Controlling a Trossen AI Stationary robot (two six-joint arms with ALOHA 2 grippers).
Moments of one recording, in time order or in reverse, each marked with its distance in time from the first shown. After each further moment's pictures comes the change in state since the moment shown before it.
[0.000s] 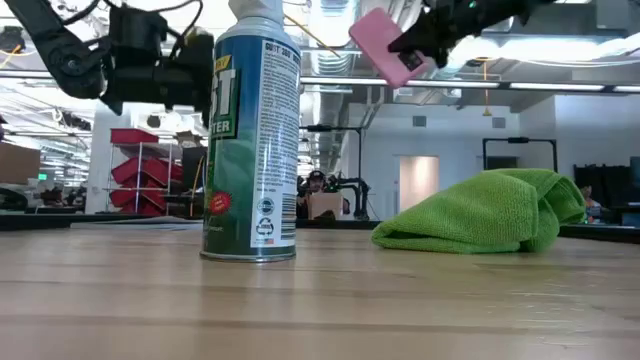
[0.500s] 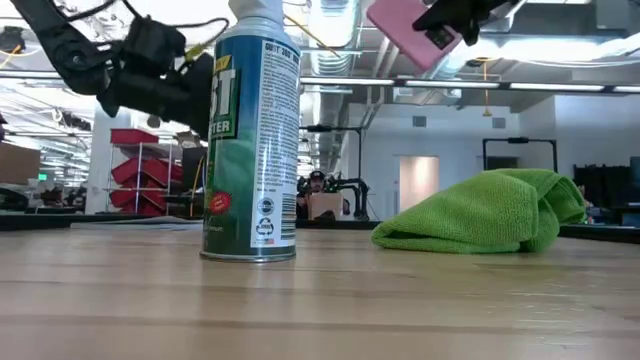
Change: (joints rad) left arm 0.032 0.060 0.019 -0.323 0.042 0.248; right arm 0.256 -0.113 0.000 -0.180 0.256 0.102
